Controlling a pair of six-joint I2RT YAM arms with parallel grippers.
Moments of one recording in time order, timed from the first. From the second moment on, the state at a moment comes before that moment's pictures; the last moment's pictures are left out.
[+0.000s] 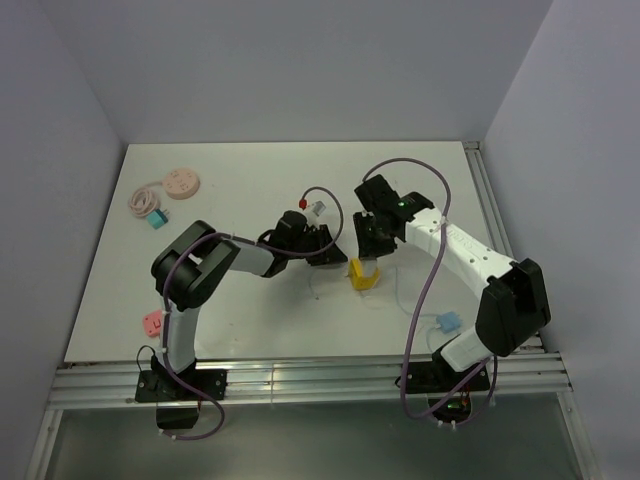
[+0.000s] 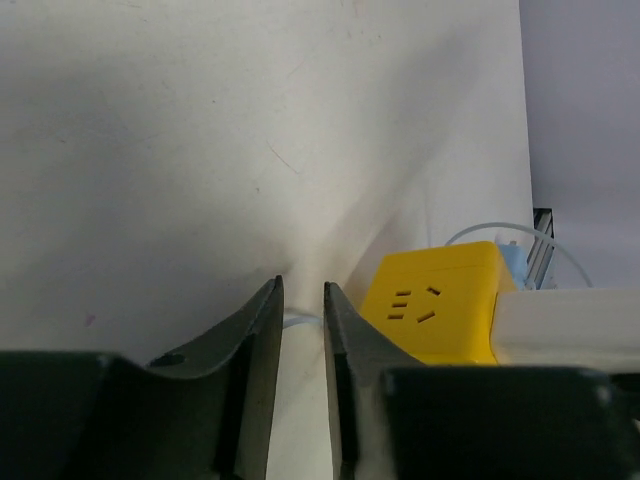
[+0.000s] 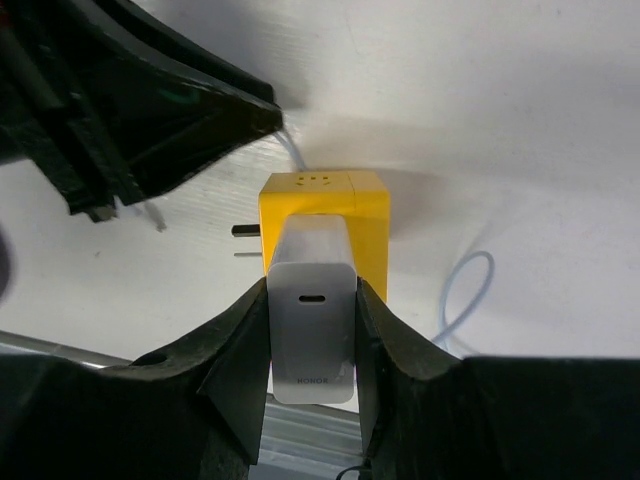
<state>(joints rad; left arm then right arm) -0.70 2.03 0.98 0.55 0.44 -0.81 0.54 1.50 1.23 -0.88 0.03 0.38</state>
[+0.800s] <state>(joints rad) -0.69 1.90 0.98 0.49 0.37 -0.75 0.46 1.58 1.24 -0.84 0.17 0.40</state>
